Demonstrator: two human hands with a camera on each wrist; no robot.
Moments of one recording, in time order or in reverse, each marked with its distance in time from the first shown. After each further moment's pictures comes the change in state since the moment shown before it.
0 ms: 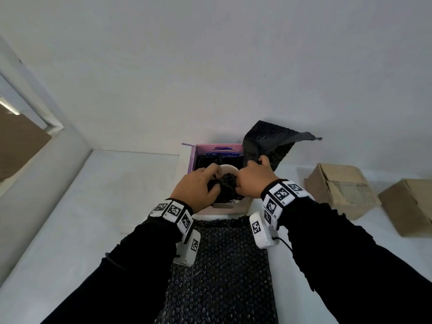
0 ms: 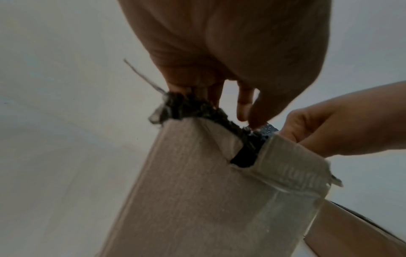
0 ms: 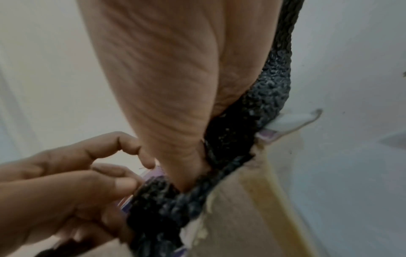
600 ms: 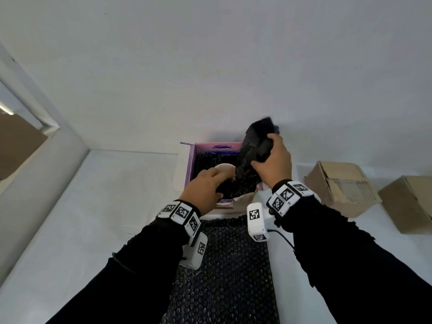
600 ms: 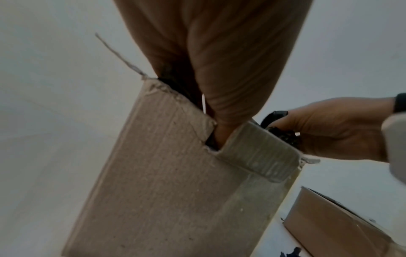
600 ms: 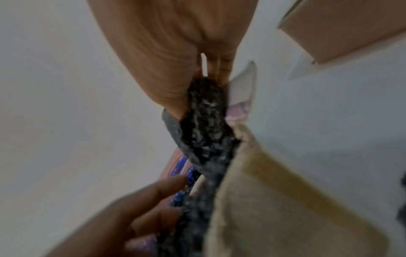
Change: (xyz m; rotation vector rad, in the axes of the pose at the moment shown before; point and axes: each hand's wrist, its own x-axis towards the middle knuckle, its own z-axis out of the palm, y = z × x) left_hand 0.004 0.008 0.014 0.066 -0.146 -0.003; right_hand 0.008 0.034 0.023 0.984 0.701 0.483
